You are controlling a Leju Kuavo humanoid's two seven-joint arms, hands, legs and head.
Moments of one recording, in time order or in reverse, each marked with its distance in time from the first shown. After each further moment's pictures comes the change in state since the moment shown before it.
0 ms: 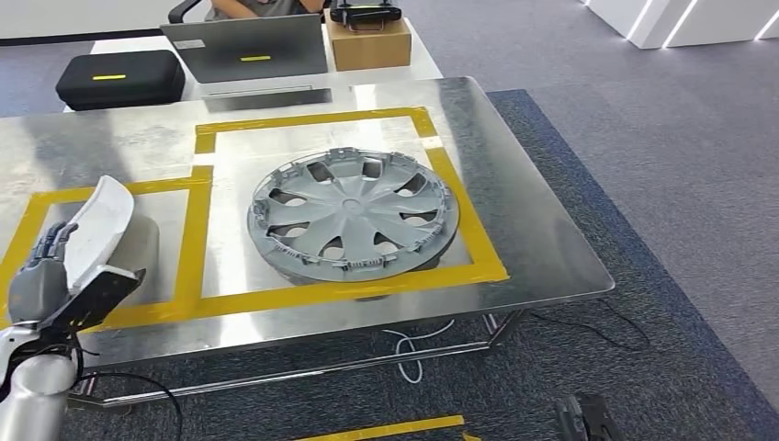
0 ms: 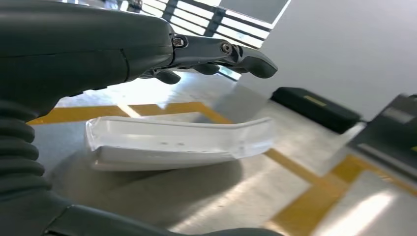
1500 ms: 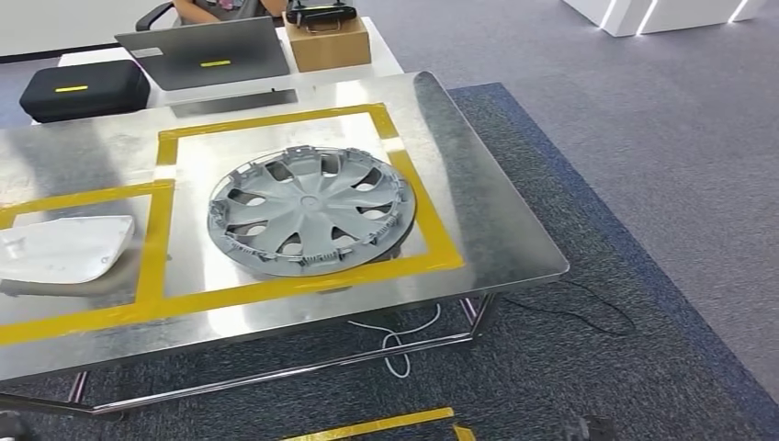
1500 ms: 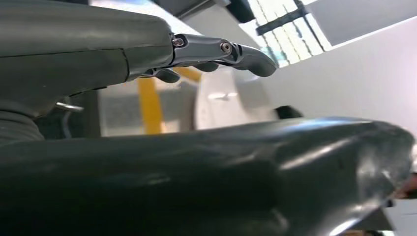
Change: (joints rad) left arm 0.605 -0.376 -0.005 -0.393 0.554 0.209 -0.352; right arm 0.046 0.060 -0.139 0.008 0.052 -0.102 -0.012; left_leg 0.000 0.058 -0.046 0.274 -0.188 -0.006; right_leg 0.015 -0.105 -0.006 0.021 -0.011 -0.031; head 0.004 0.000
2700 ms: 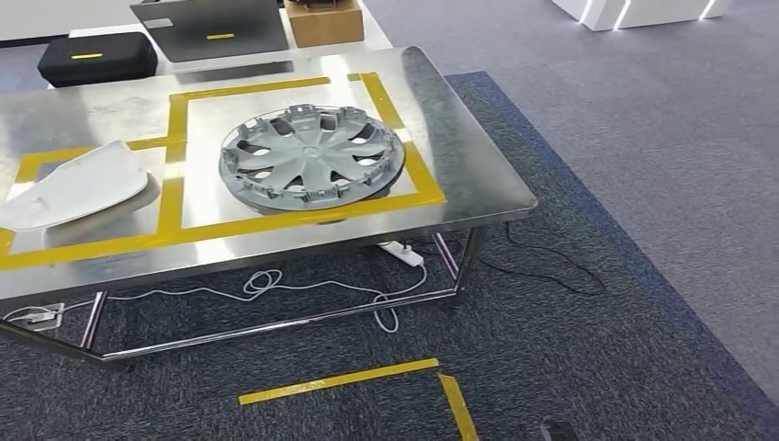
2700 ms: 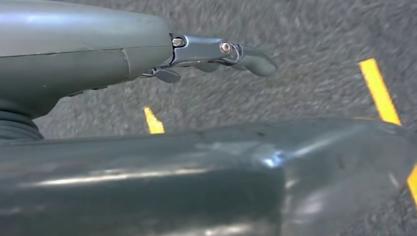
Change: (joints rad) left arm -0.469 0.056 0.532 1.492 -0.456 -0.125 0.248; right arm 0.002 0.066 -0.055 -0.009 0.244 -0.008 0.061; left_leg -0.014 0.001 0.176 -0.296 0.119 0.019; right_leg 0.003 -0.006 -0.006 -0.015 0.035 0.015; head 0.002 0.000
